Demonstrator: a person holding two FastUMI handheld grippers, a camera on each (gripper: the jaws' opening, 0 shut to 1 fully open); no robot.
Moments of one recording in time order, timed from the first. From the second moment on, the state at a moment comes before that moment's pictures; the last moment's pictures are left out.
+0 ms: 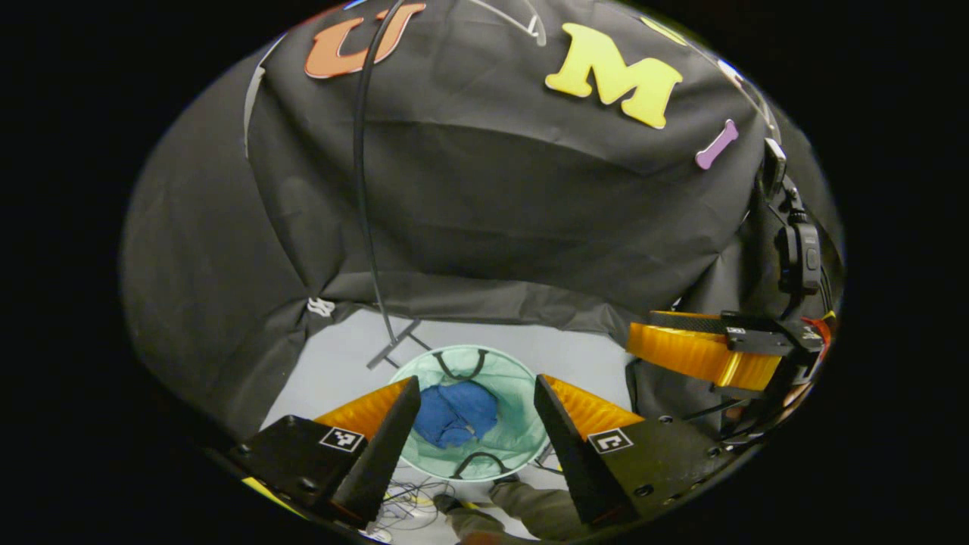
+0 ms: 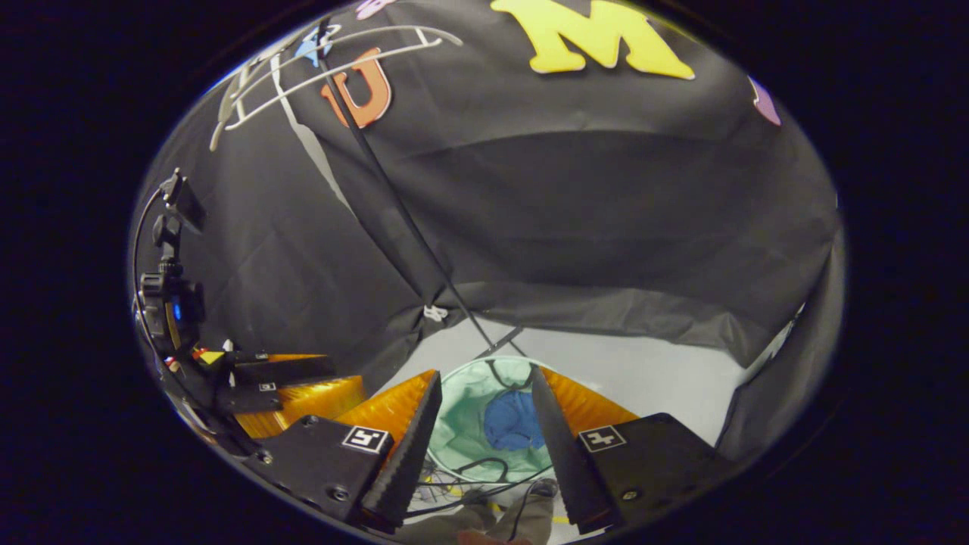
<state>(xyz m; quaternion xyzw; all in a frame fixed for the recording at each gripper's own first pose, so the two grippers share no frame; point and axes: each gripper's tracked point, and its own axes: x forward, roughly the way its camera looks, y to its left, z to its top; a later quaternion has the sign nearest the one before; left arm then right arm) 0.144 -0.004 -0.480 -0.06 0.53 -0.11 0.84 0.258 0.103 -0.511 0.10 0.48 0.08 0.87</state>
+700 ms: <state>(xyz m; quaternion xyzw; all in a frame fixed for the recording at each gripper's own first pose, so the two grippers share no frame) 0.128 0.040 -0.251 -0.03 0.32 -0.11 0.94 0.168 0.126 -0.252 0.05 0.26 0.00 0.96</state>
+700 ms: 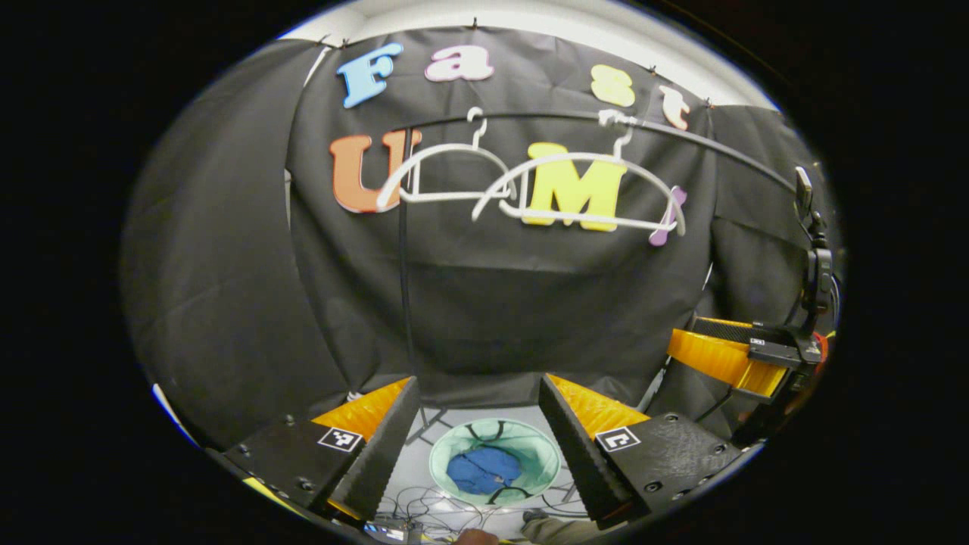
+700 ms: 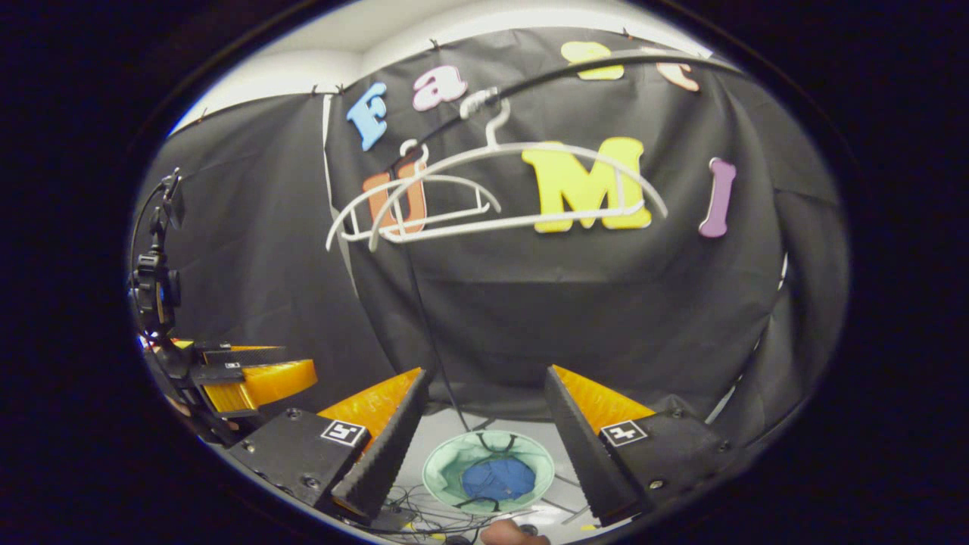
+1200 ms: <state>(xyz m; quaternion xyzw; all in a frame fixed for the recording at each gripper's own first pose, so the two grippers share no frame) 0.078 0.074 -0.144 -0.05 0.20 -0.09 0.97 0.116 0.126 -0.126 0.01 0.13 -0.01 0.99</state>
